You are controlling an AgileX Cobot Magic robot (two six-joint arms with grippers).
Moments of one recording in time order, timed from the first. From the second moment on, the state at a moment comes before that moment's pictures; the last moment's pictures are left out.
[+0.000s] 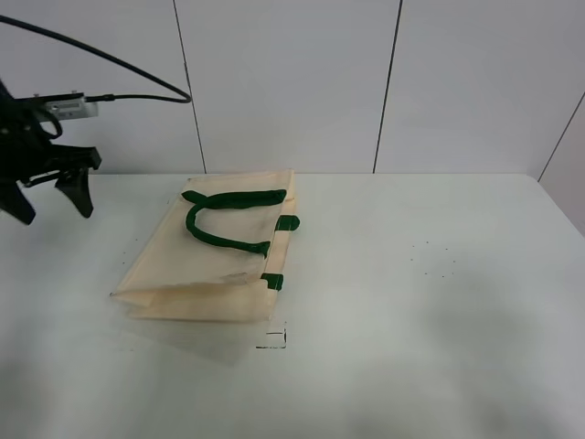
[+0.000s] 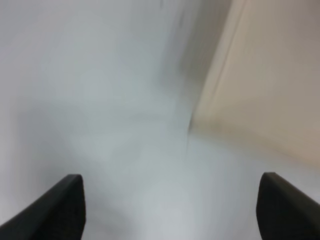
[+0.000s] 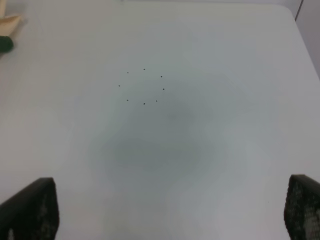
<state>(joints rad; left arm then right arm) 0.00 1.62 -1.35 0.02 1.19 -0.13 0.03 0.00 -0.49 0.00 1.03 -0.04</state>
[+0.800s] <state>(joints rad) 0.00 0.42 -0.52 0.00 1.07 -0.01 0.03 0.00 -0.49 0.00 1.03 -0.04</state>
